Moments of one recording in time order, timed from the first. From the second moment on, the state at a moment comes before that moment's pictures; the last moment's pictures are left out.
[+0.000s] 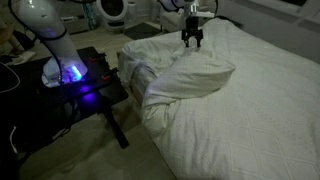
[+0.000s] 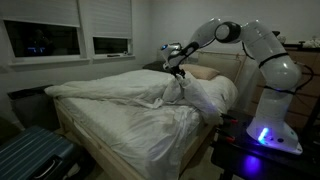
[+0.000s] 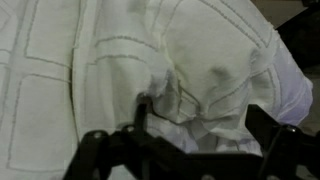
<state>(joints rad) -0.25 0.73 -0.04 -1.41 -0.68 1.98 -1.37</state>
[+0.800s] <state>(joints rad) -0.25 0.81 -0.10 -1.29 -0.55 1.98 -1.62</state>
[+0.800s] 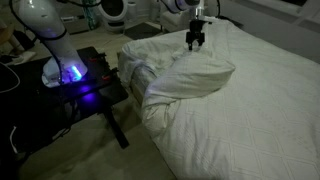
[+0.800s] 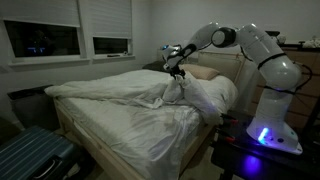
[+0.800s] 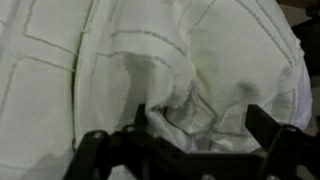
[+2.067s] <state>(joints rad) -0.29 0.97 -0.21 -1.06 -0.44 1.97 -1.51</state>
